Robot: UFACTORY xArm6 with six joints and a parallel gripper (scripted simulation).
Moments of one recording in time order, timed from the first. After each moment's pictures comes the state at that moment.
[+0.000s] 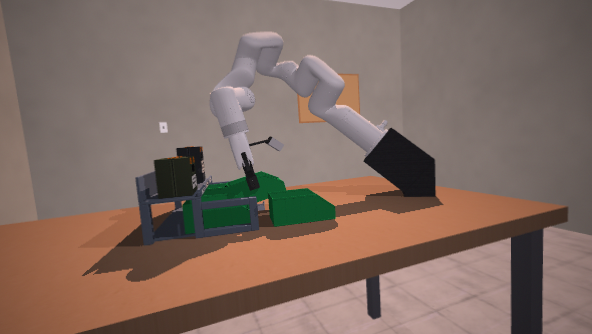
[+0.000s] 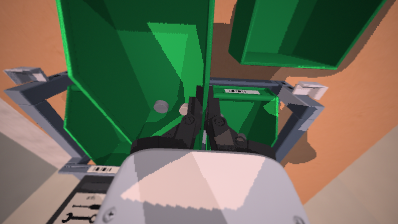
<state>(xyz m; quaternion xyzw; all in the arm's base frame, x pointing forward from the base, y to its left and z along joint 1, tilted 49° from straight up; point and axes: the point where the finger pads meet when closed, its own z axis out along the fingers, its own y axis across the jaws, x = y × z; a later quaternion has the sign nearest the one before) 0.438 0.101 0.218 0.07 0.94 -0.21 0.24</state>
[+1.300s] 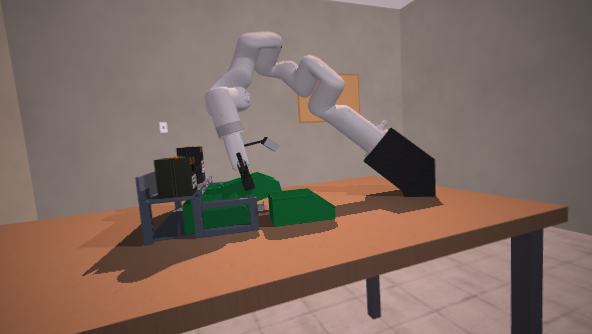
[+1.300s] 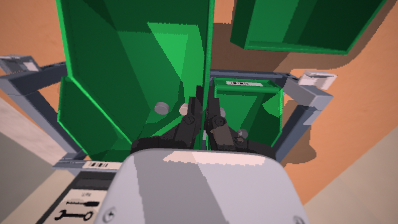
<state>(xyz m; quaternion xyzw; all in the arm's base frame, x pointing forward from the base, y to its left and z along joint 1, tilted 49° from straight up) 0.449 0.102 0.228 0.07 0.94 -0.21 0.24</state>
